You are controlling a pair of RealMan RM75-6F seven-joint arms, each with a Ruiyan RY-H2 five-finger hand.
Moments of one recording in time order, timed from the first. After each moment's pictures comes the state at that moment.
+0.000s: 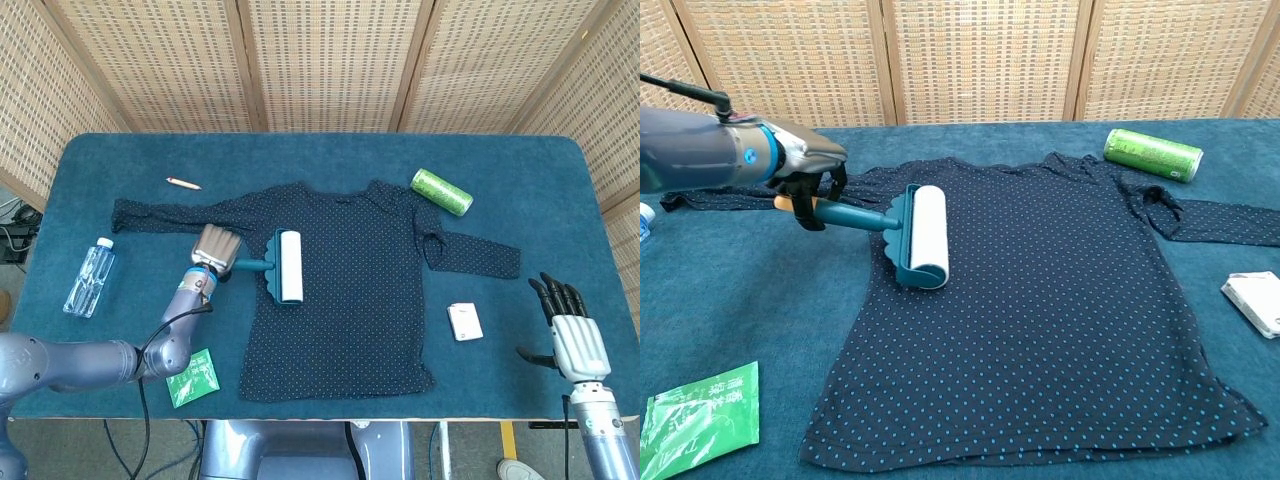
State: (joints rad) left arm -1.22 -1.52 -0.02 -1.42 0.23 0.89 1.02; right arm 0.16 -1.27 0.08 -1.40 -1.44 1.36 0.14
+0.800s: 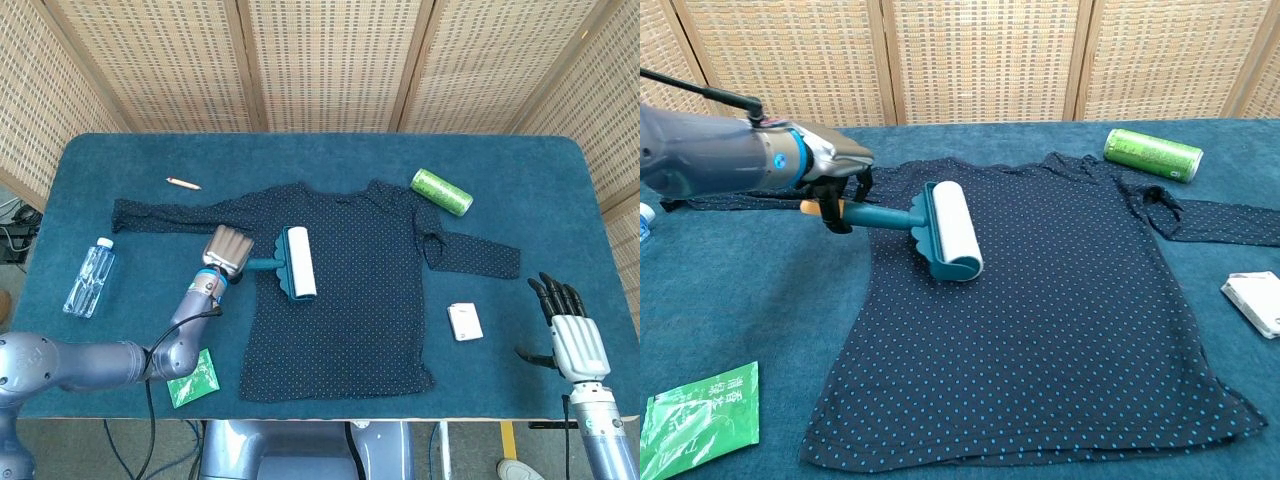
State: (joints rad) left arm -1.27 -1.57 -0.03 -1.40 0.22 0.90 1.05; right arm 0.16 -1.26 0.08 -1.41 -1.44 1.35 0.17
